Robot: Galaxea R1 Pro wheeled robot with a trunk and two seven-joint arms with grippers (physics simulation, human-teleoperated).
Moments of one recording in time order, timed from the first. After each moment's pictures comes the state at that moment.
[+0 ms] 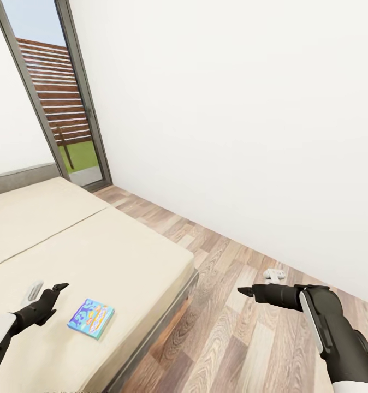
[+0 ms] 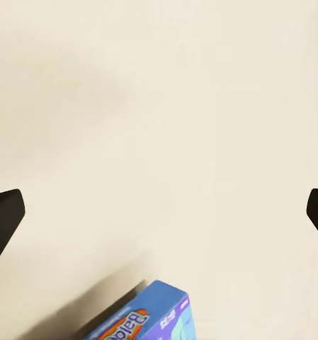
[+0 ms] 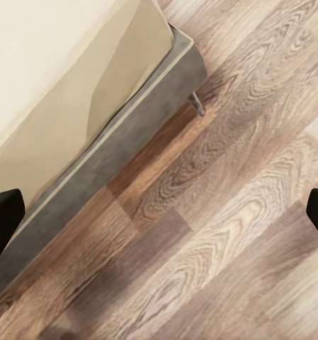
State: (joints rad) left arm -0.58 0.35 0.46 -0.59 0.93 0.57 -0.09; right arm -0.43 -0.12 -0.18 -1.36 0.08 0.99 0.71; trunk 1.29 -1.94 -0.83
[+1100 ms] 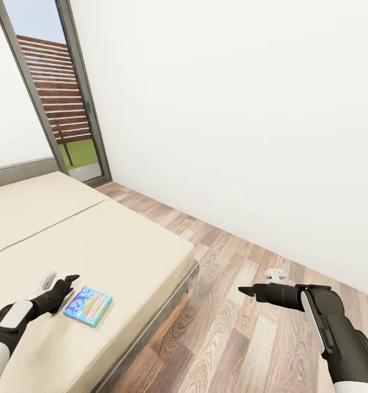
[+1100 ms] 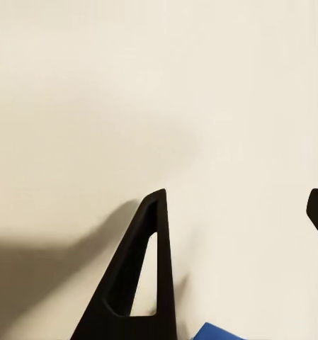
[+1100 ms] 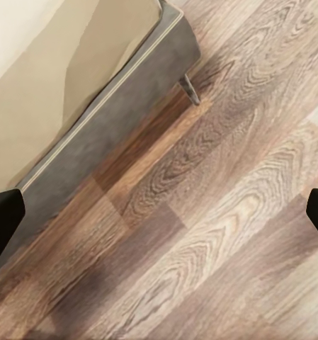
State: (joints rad) left arm -0.68 0.35 0.34 -0.48 0.95 0.50 -0.10; right arm -0.43 -0.13 -0.18 -1.37 0.07 1.00 0.71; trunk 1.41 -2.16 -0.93
